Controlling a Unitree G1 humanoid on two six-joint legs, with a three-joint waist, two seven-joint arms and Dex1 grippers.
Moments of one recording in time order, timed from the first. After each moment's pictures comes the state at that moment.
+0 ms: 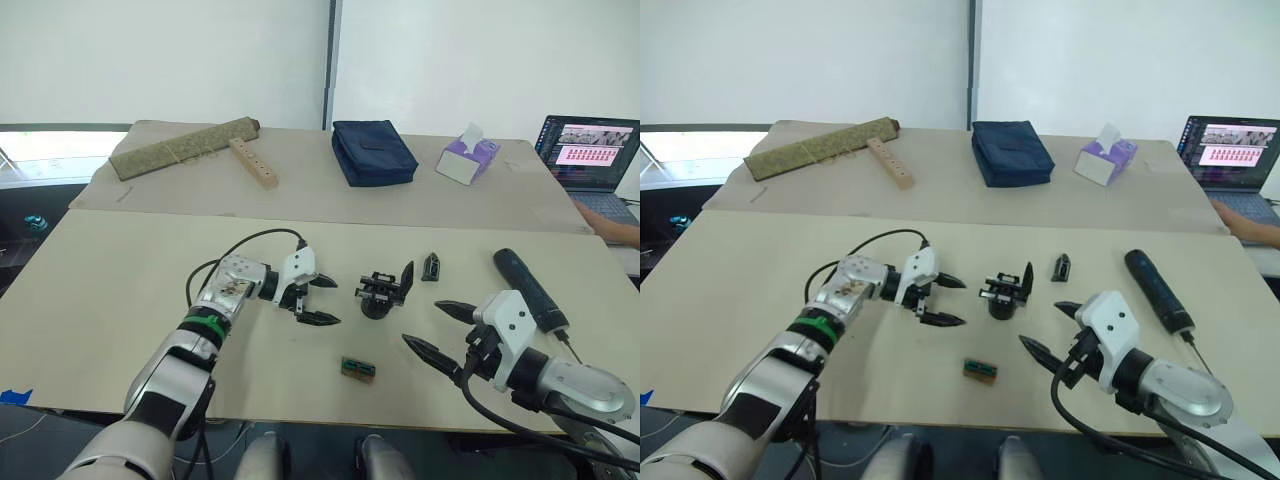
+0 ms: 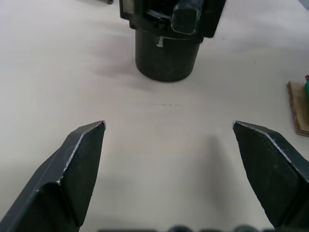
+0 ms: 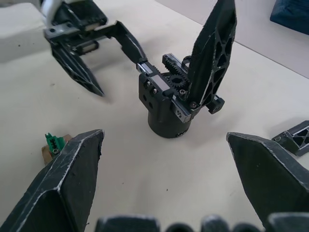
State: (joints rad) left arm -0.89 0.29 -0.33 0.95 -0.10 -0.14 -1.33; right arm 0.22 -0.70 -0.22 -0.77 0.51 0.63 0.56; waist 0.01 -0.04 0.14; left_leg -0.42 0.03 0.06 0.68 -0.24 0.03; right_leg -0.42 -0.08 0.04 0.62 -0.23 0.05
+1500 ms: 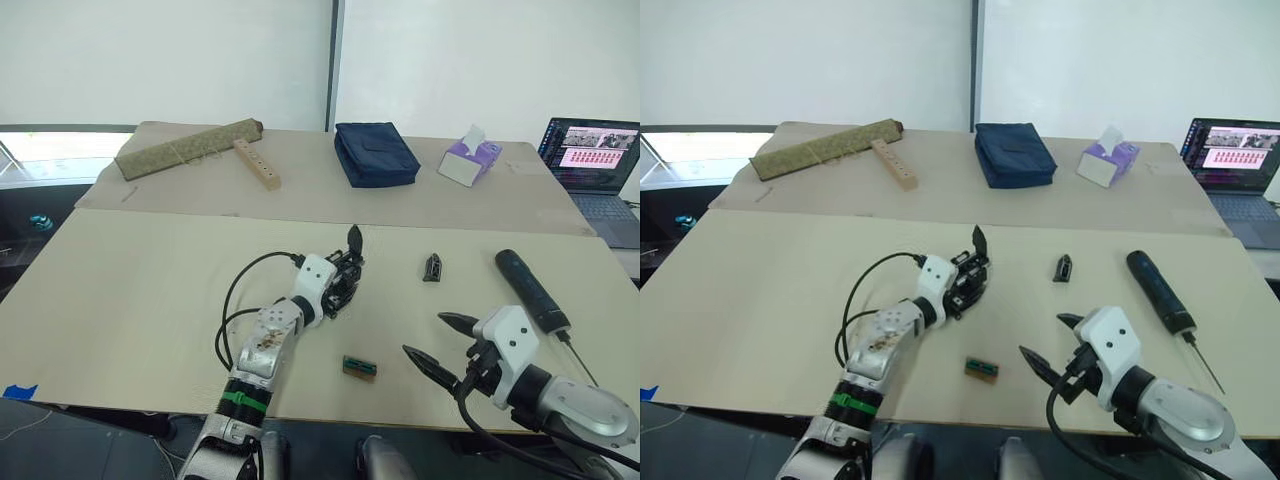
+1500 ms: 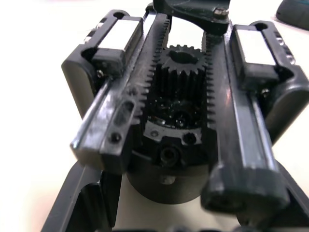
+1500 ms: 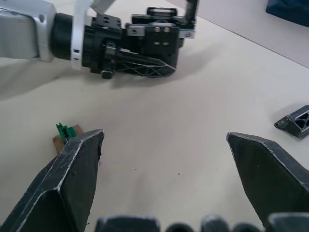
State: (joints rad) left arm -0.43 -0.05 -0.16 0.25 0.05 0.27 -0.46; right arm 0.32 -0.67 -0.22 -0.84 0.49 0.63 0.52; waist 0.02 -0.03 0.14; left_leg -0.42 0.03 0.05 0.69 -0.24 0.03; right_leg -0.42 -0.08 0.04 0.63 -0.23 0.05
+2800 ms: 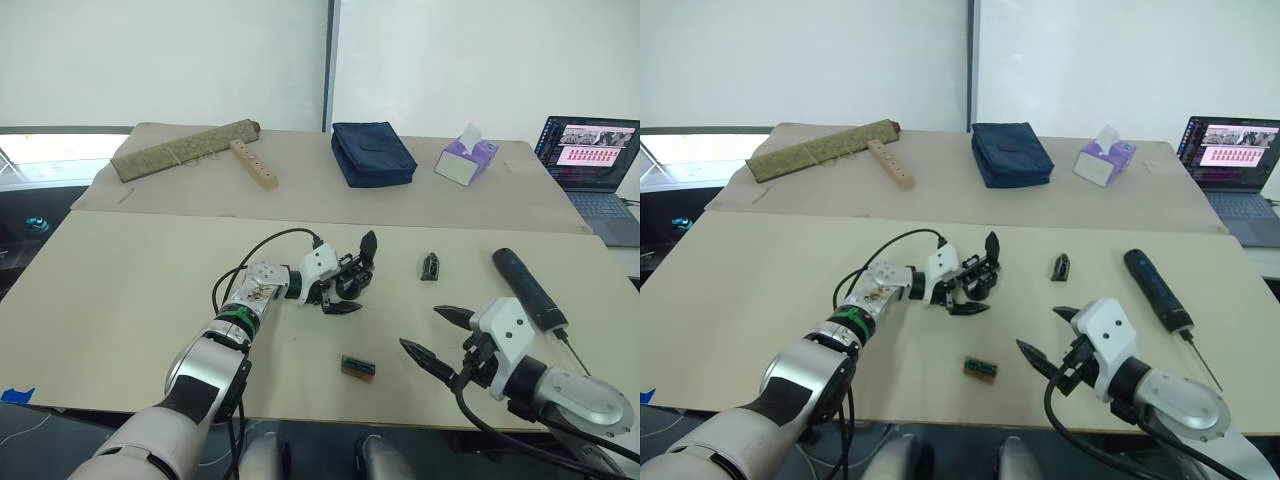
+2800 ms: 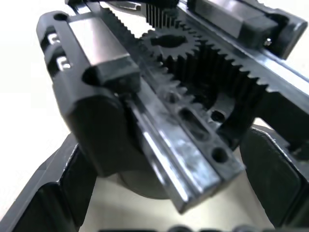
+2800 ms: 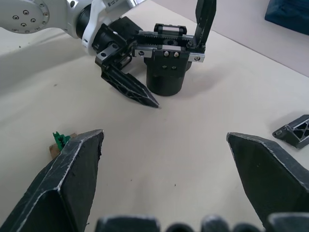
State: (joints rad) left arm -0.97 0.13 -0.18 1.23 0.02 -0.32 -1.09; right arm 0.26 -0.67 -0.21 -0.83 0.50 0.66 0.52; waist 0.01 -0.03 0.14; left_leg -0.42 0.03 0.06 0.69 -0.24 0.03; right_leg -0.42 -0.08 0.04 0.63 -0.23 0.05
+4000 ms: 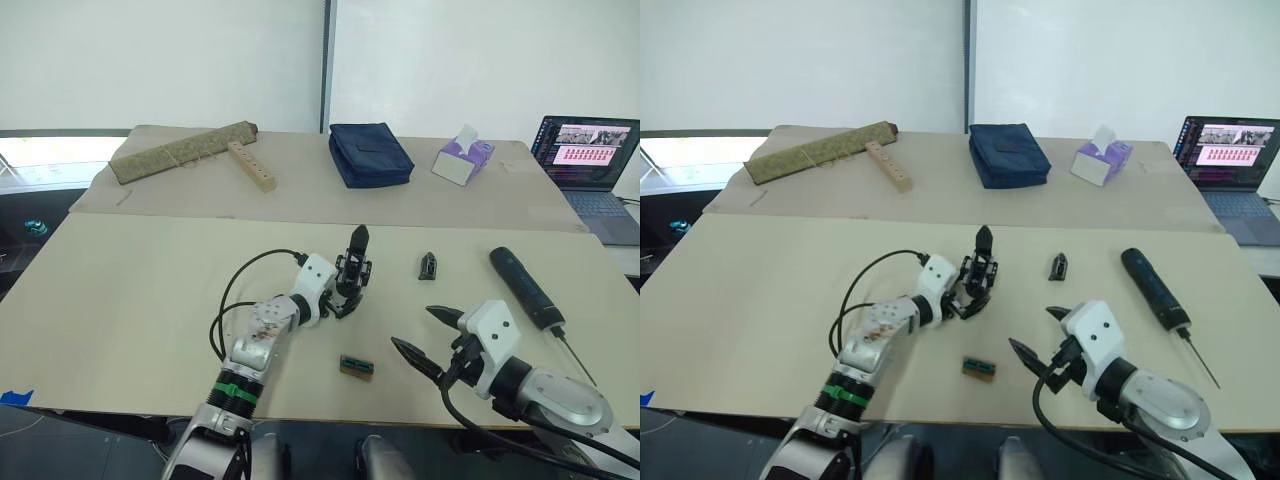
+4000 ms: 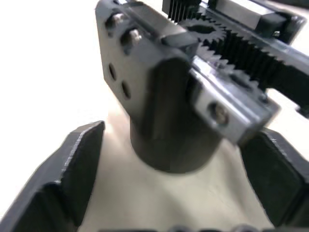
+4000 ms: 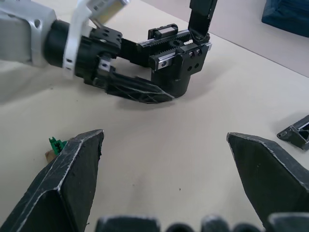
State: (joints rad) left arm -0.48 0.14 -0.20 0.23 -0.05 0.38 -0.71; right arm 0.24 -0.61 -0.14 -0.80 0.42 0.62 0.50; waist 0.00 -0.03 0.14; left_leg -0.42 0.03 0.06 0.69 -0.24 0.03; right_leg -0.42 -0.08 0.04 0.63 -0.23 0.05
